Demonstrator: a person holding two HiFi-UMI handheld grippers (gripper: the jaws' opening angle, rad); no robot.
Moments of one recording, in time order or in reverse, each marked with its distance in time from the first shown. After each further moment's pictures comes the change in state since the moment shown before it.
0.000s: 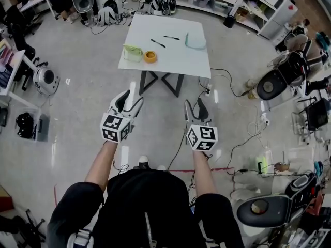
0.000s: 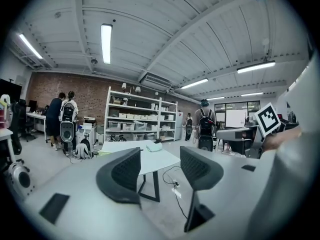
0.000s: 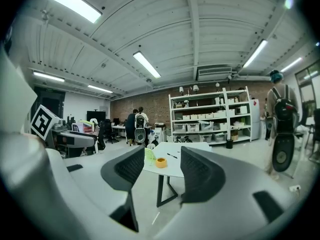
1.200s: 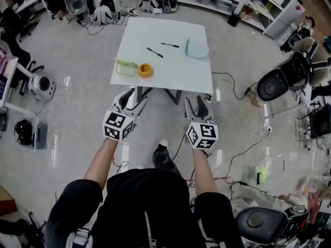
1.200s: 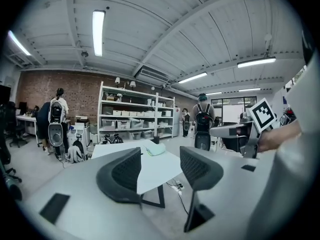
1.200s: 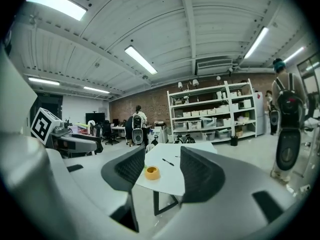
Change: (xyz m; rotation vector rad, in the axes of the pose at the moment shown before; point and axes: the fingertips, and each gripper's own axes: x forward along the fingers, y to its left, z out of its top) left arm 0.174 0.051 0.012 0.037 0.052 -0.060; right arm 0.160 -0.082 0.019 0.045 0.023 0.024
